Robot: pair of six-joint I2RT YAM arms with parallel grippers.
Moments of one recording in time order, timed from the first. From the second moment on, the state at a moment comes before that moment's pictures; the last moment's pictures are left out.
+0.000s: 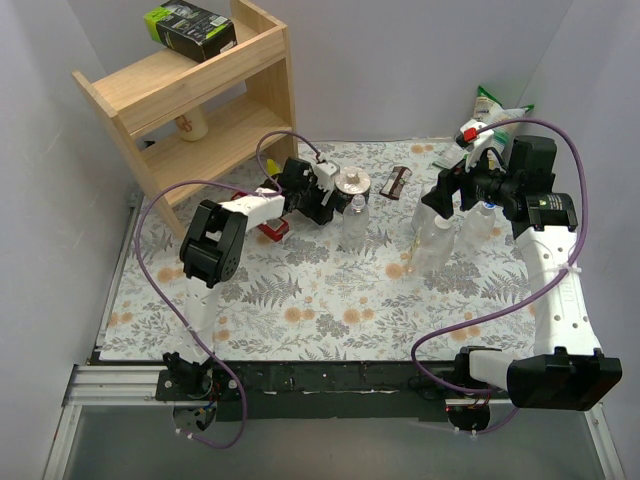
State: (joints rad) left arm -0.47 2.22 1.59 -0.13 0.31 0.19; right arm 0.00 1.20 1.37 -0.72 -0.71 -0.37
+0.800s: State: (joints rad) left arm -0.49 2.25 1.62 -0.10 0.36 0.23; right arm 0.00 1.20 1.35 -0.71 -0.71 -0.31
